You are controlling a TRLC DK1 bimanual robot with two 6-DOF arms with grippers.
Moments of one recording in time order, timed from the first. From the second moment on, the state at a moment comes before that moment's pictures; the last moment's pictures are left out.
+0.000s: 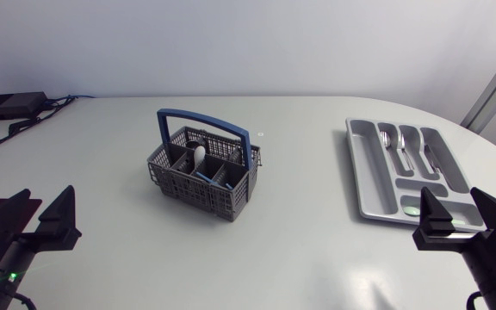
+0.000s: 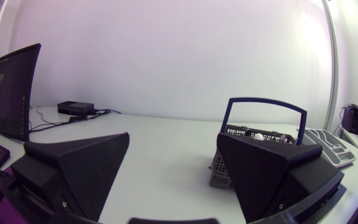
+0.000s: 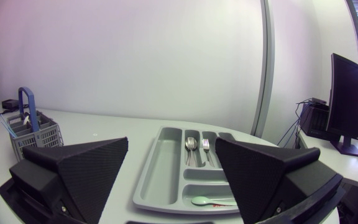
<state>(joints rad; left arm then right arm) 0.06 0.06 0.02 -0.01 0.01 -0.06 -0.07 0.06 0.03 -0.01 0.04 -0.06</state>
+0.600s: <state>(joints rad) 0.06 0.06 0.03 -0.02 0.01 -0.05 -0.02 0.06 0.04 -0.04 0.07 -0.07</state>
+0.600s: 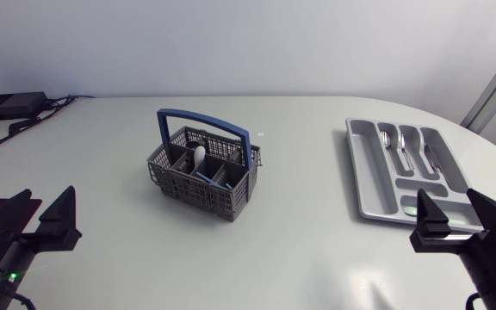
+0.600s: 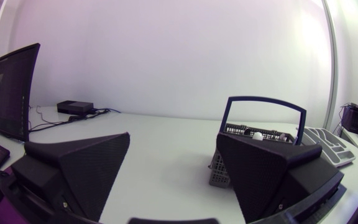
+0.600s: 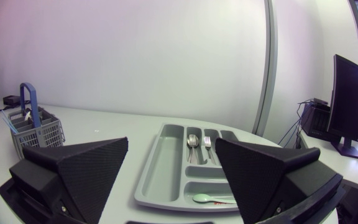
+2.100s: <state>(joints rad) -0.17 1.10 0.64 -0.15 0.17 0.14 0.56 1.59 0.95 -0.01 -0.16 -0.21</state>
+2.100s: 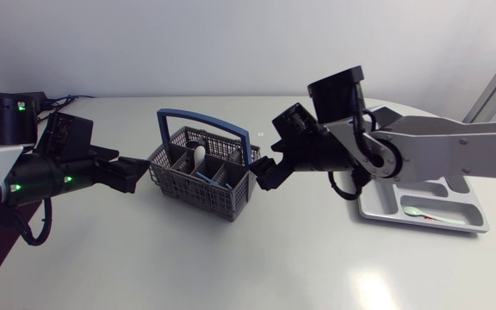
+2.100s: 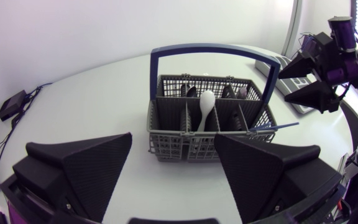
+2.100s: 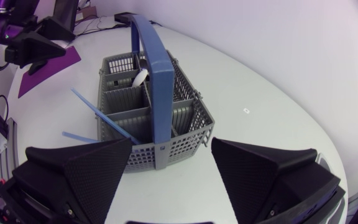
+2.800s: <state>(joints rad) -0.21 1.10 0.64 -0.11 0.18 0.18 0.56 1.70 0.97 0.07 -0.20 -0.30</state>
